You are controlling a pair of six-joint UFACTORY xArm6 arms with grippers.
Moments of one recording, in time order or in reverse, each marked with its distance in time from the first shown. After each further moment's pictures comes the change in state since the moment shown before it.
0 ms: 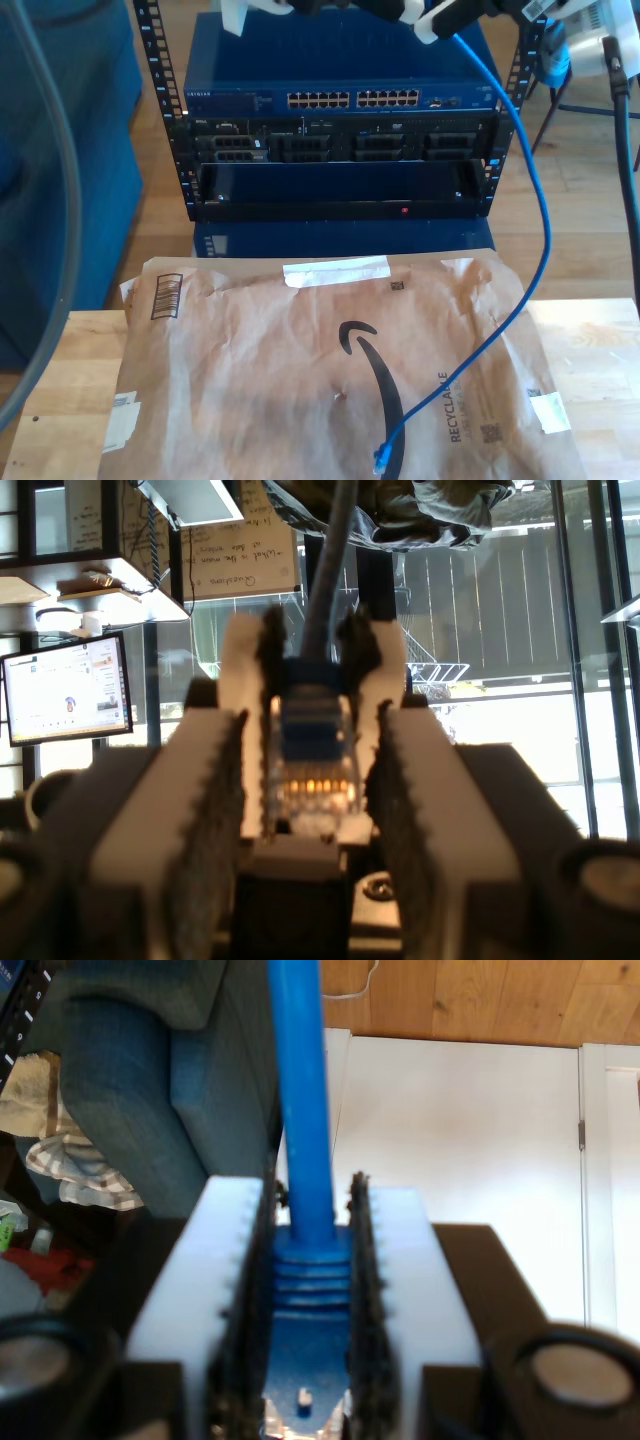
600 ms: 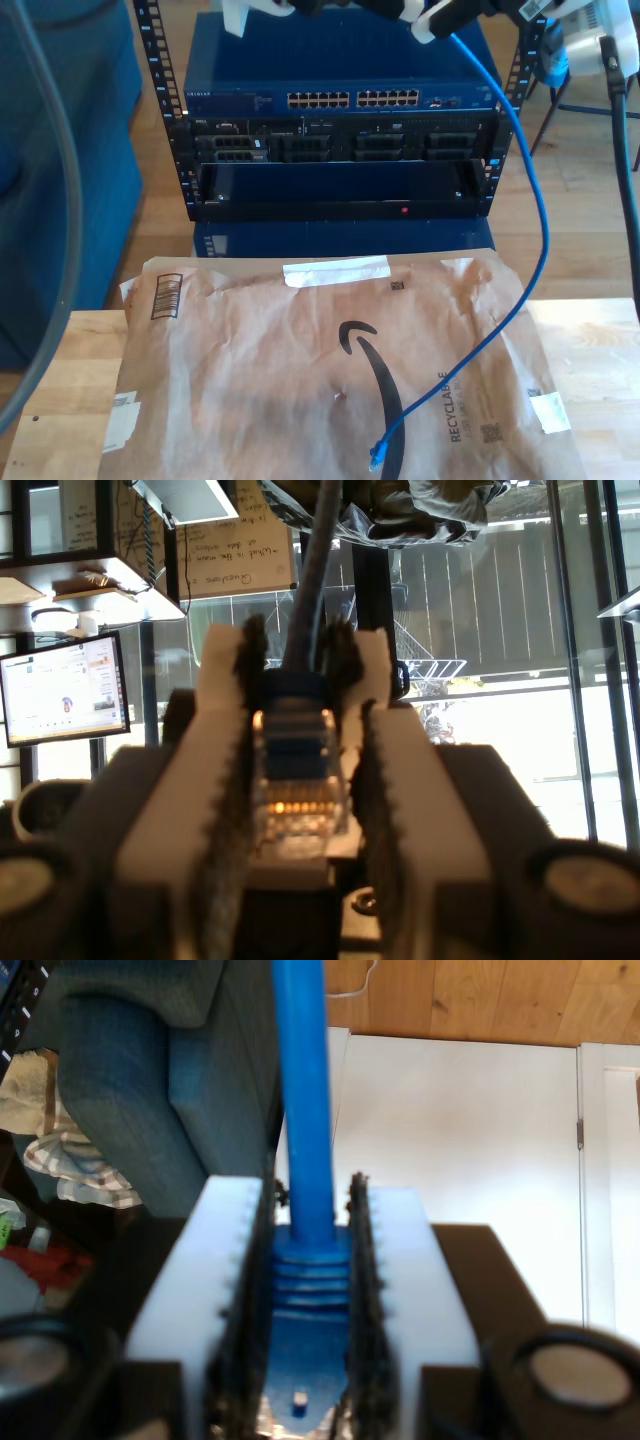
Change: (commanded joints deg) left arm 0.1 -0.1 0.4 0.0 -1.1 0.9; right arm 0.4 0.1 -0.2 0.1 -0.1 0.0
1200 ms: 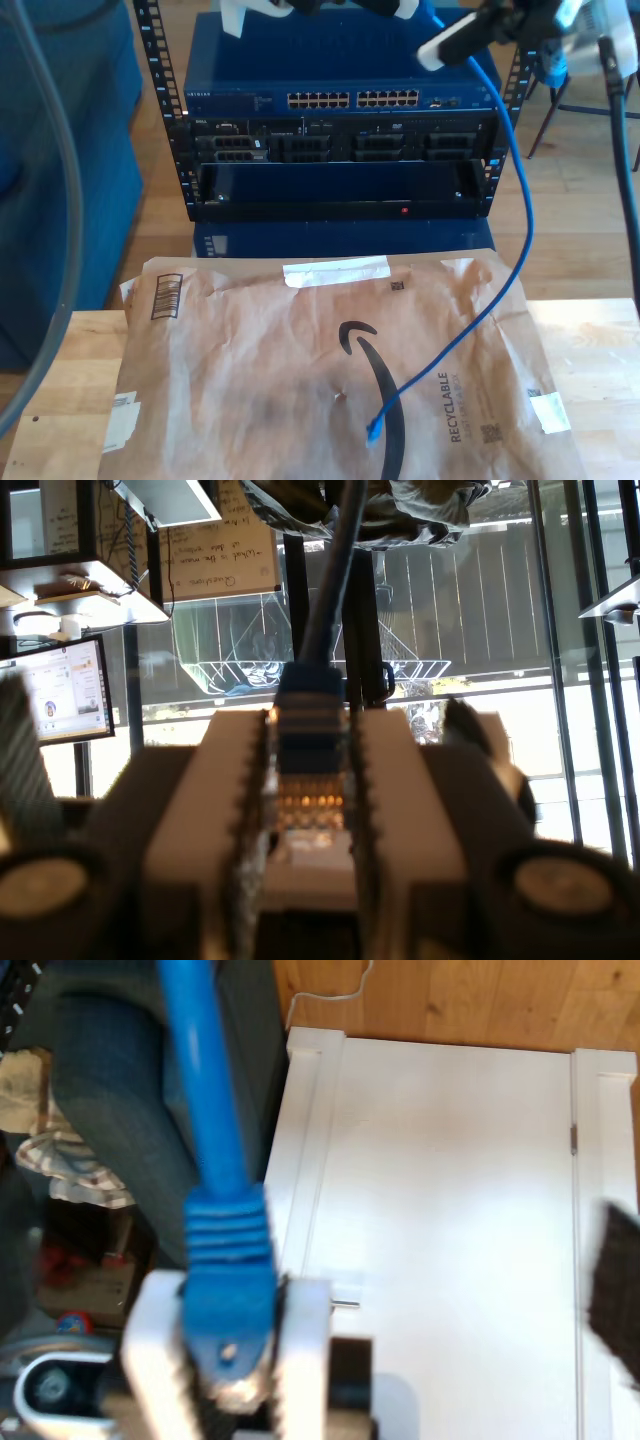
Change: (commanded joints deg) left arm 0.2 -0.4 0.6 0.0 -0.4 0.4; right arm -0.4 0.0 -2.1 -1.0 0.0 -0.4
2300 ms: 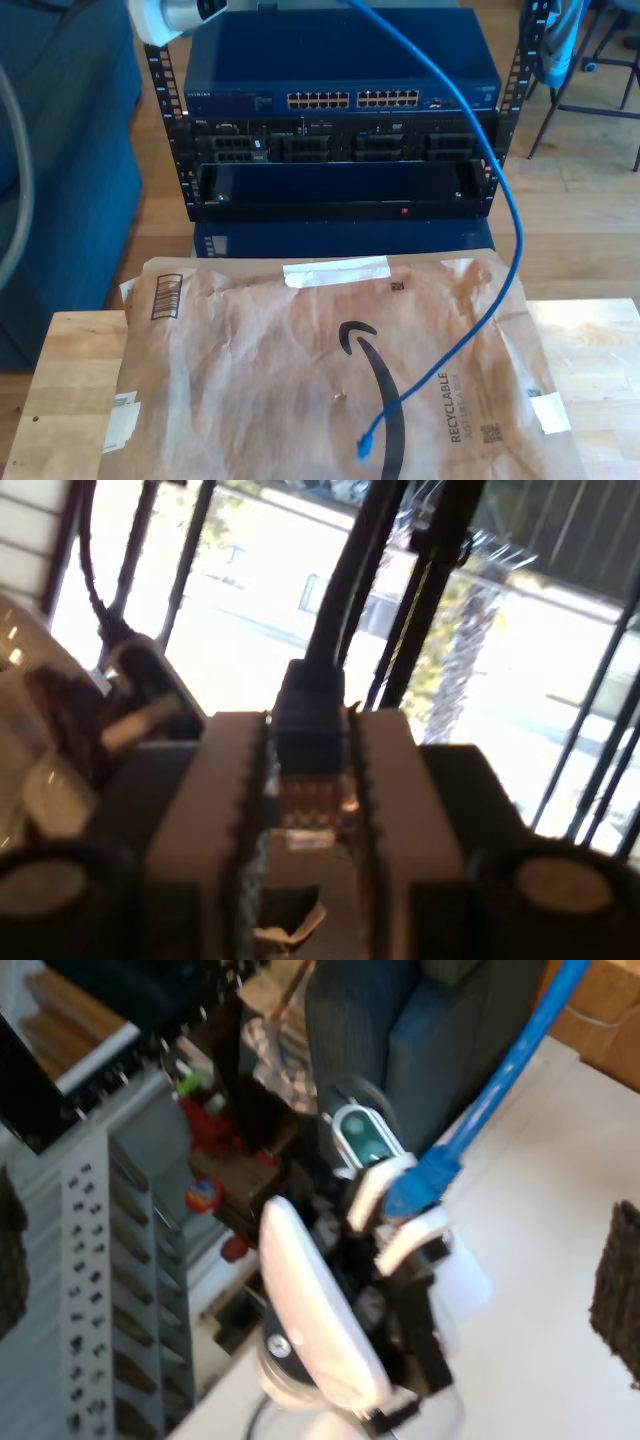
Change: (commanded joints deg) left arm 13.7 10.4 1.9 -20.3 21.0 -13.2; right arm 4.0 -13.4 12.0 1.0 -20.5 -21.8
